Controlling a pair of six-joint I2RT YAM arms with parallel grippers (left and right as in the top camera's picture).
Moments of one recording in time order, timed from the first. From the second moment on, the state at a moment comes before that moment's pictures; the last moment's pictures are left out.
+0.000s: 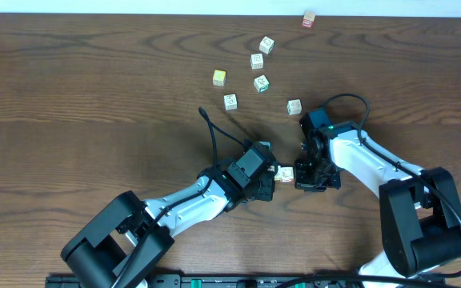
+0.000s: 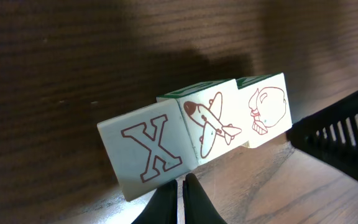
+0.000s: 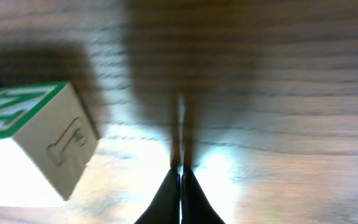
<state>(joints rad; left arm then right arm) -0.84 1.72 0.82 -0.11 0.15 -0.70 0.32 1.78 0.97 -0.88 -0.15 0.39</state>
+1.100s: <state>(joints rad) -0.84 1.72 0.82 -0.11 0.15 -0.70 0.32 1.79 0.96 -0.80 -0.32 0.37</state>
